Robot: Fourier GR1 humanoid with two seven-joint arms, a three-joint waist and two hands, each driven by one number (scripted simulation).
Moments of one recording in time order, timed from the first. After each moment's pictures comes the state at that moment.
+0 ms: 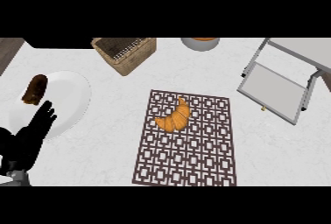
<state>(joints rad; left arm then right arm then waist) 0.00 0.26 0.22 -1.41 0.03 -0.12 0.09 -0.95 -0.65 -0.43 -1.10 0.94 0.10 0.58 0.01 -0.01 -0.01</state>
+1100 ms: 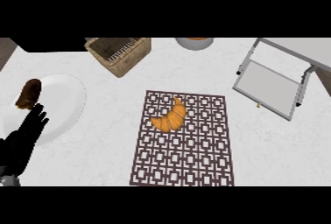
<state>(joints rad) 0.03 0.27 0.26 -1.45 0.04 -0.13 0.12 -0.91 -0.79 -0.78 -1.51 0.51 0.28 0.82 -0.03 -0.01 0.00</state>
